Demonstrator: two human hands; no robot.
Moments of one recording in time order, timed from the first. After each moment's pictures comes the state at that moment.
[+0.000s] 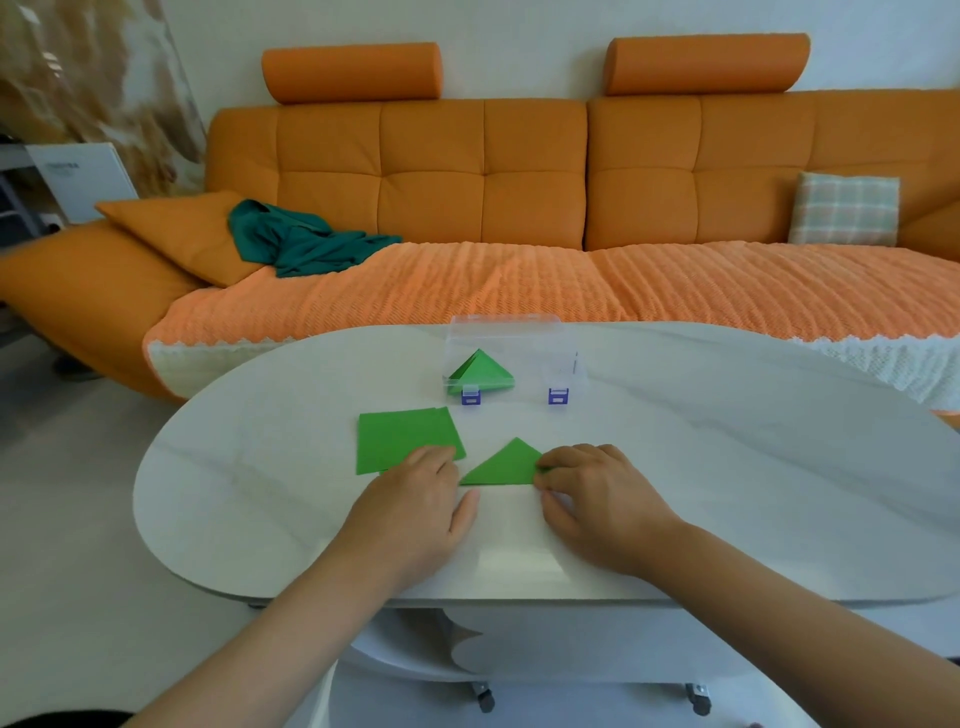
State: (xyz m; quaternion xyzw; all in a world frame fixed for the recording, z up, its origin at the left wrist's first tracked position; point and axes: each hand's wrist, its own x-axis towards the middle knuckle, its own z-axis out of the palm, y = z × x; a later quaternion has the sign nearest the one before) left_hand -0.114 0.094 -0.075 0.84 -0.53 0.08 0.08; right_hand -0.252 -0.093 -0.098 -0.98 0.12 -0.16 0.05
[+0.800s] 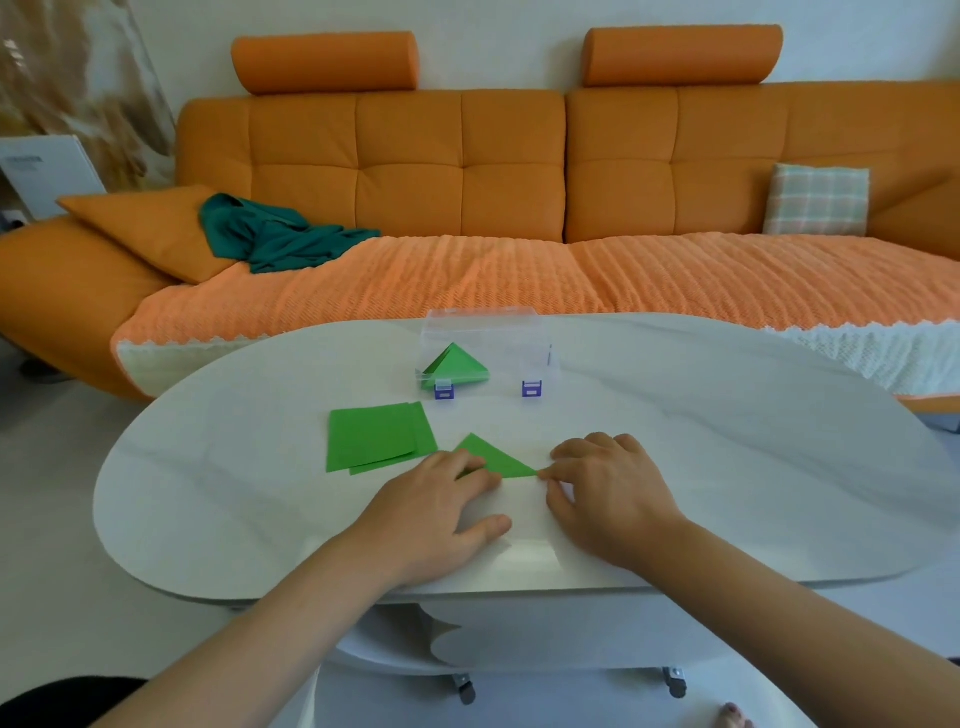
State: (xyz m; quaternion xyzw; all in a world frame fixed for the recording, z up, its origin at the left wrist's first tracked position) left_hand -0.125 0.064 -0.088 0.80 -0.59 -0.03 0.09; right_hand -0.278 -0.102 -0.087 -0.97 0.20 -0.13 0.00
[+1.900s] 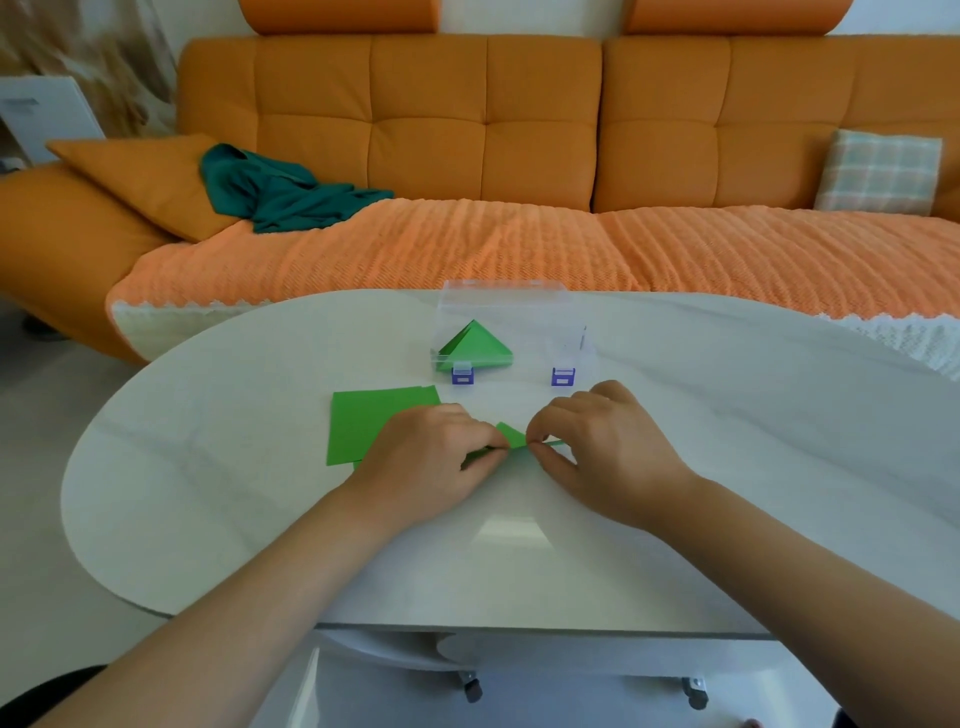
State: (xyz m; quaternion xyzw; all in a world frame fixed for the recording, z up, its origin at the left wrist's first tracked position) left_hand -0.072 0.034 -0.093 0.73 -0.62 0.12 0.25; right_hand -0.218 -0.127 -0.085 -0.97 0.06 -0.23 0.01
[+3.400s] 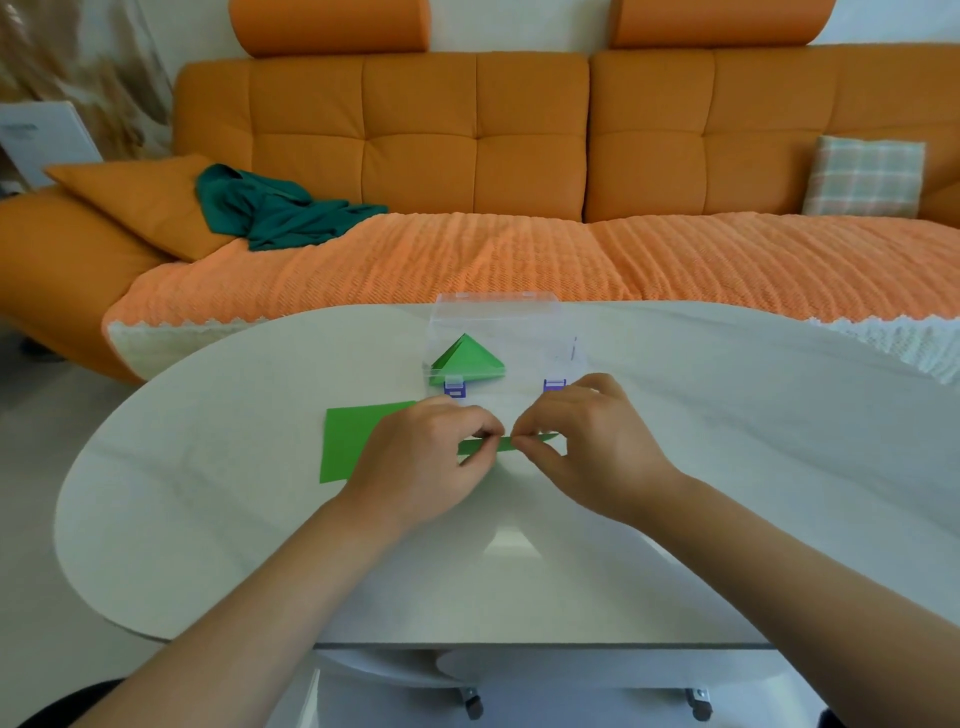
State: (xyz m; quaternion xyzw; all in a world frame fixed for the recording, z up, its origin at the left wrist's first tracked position) left_hand -0.081 0.031 -0.075 0.74 -0.58 0.13 0.30; right_hand -0.213 -0.128 -0.076 -0.94 0.05 -0.31 0.10
